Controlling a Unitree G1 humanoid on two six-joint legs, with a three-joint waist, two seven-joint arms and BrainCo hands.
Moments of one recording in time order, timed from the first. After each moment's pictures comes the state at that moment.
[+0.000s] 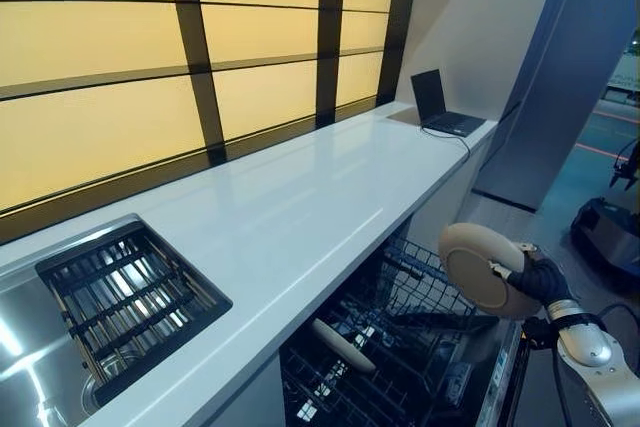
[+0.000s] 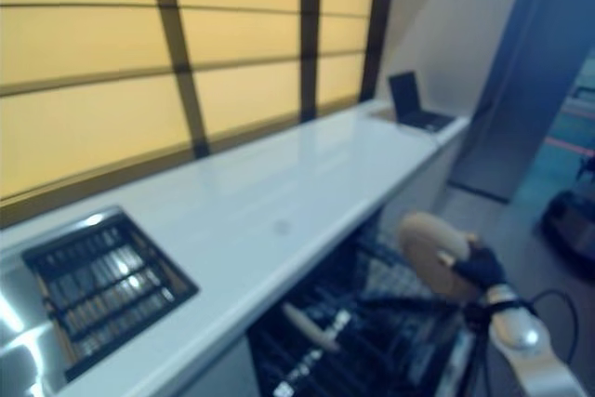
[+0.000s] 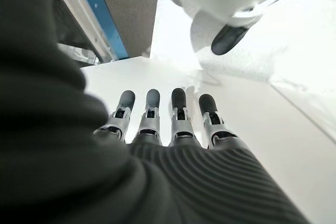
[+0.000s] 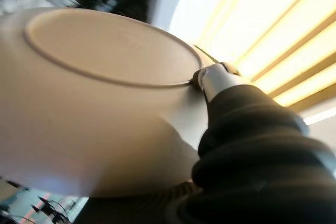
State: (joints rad) left arm 0.01 0.28 -0.33 1.11 0.10 -0.09 0.00; right arm -0.06 -0.76 -0.03 -0.05 0.14 0.10 -0.14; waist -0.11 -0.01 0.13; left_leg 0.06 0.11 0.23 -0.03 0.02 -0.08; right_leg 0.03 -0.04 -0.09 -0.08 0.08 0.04
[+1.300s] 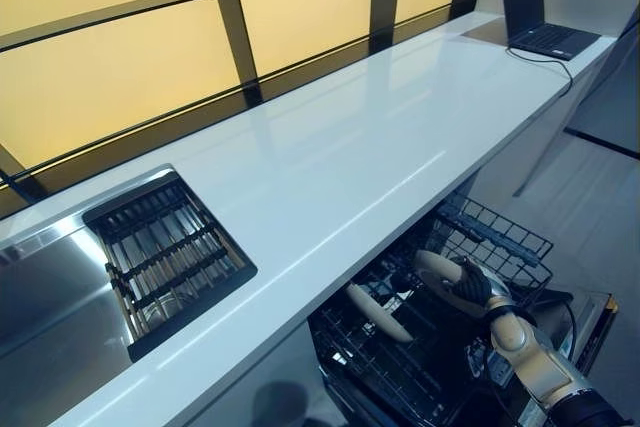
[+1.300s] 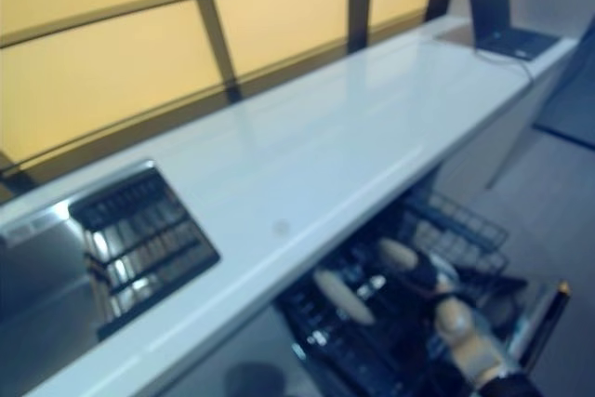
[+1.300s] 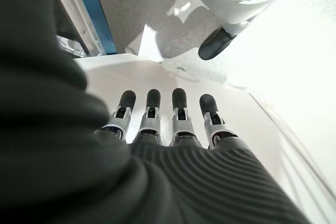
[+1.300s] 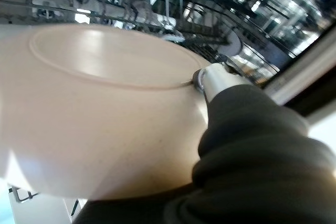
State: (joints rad) left arm -0.08 0.26 -0.37 1.04 0.10 -0.07 -0.03; right arm -0.35 -0.65 0.28 0.32 -0.27 0.13 -0.20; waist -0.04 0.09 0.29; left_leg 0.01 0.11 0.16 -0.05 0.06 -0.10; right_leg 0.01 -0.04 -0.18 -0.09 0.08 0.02
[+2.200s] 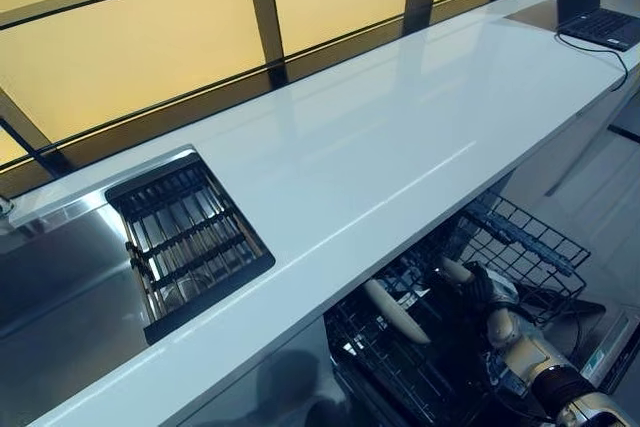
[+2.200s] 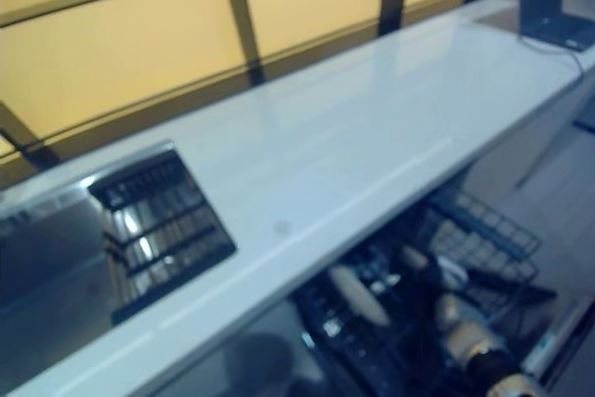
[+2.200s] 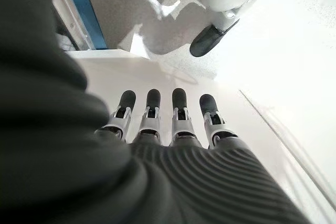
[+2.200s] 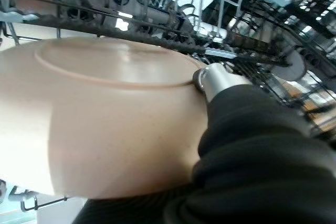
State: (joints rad) left arm -0.11 0.32 -0.42 1.00 0.10 -0.07 -0.05; right arm -0.52 -0.62 0.36 0.65 -0.28 0.20 -0.30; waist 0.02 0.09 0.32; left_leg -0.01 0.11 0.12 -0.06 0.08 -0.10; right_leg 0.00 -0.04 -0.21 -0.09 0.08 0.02
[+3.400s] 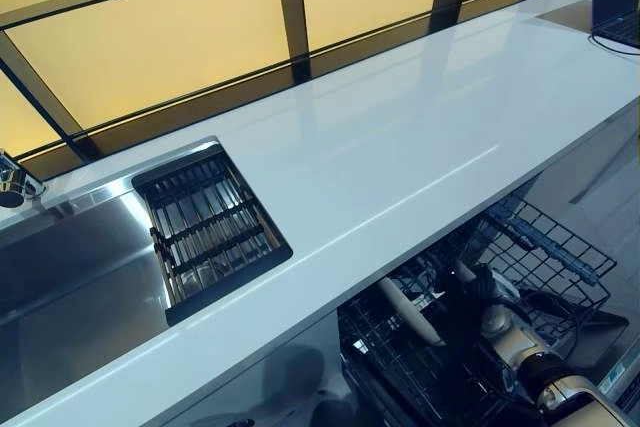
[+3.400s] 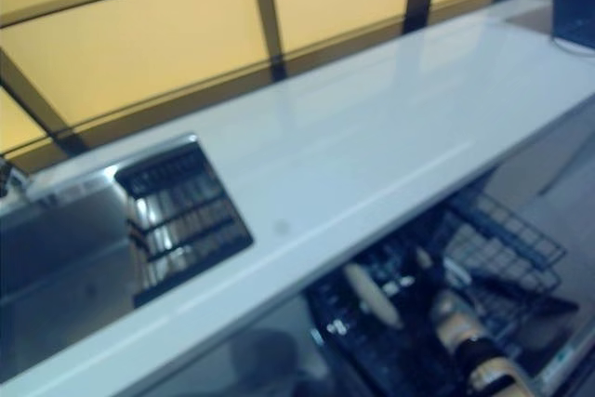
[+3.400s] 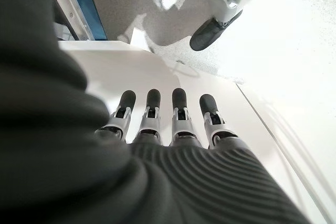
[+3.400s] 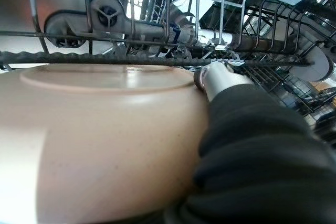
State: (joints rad) left arm -0.14 0.33 -0.43 1.00 0.09 -0.07 -0.05; right arm -0.61 -0.56 0.36 0.83 -0.18 0.24 -0.36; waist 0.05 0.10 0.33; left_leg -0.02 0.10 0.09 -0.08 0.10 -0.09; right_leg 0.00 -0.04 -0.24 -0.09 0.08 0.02
